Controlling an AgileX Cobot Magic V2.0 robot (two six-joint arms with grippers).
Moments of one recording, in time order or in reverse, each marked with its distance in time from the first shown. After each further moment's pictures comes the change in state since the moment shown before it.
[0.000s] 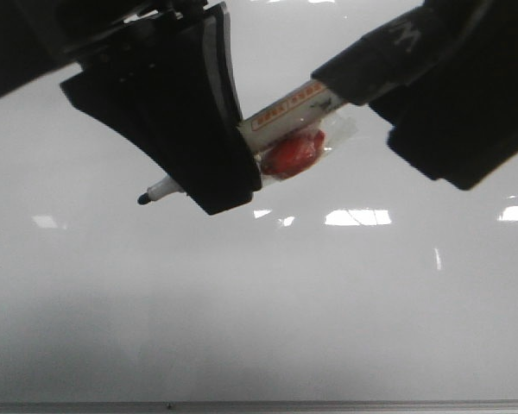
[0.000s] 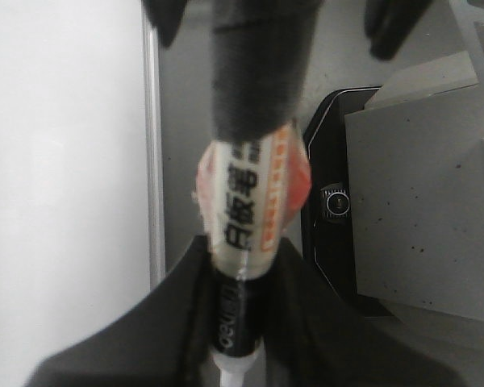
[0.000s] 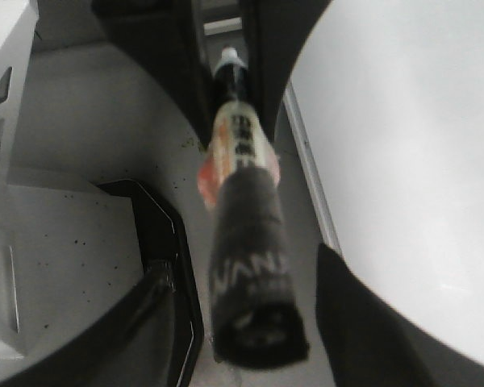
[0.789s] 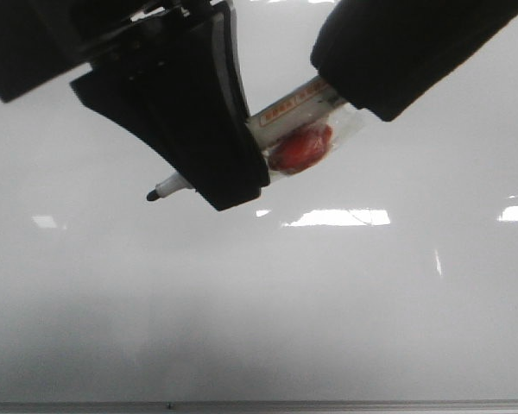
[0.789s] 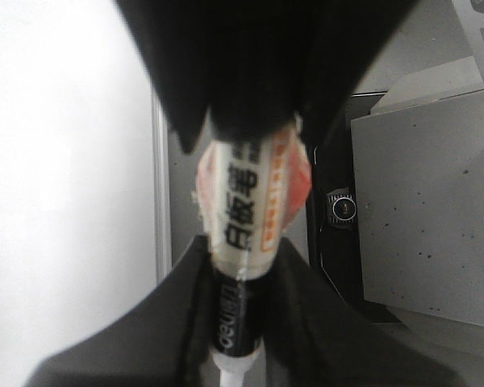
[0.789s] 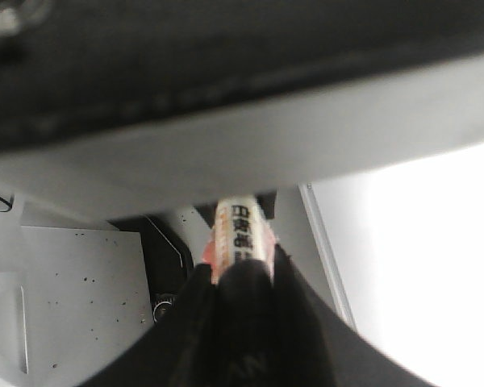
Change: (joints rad) left arm 0.000 0.000 0.000 0.000 -0.021 0.000; right arm 0.007 0.031 -0.052 0.056 -0.013 -0.002
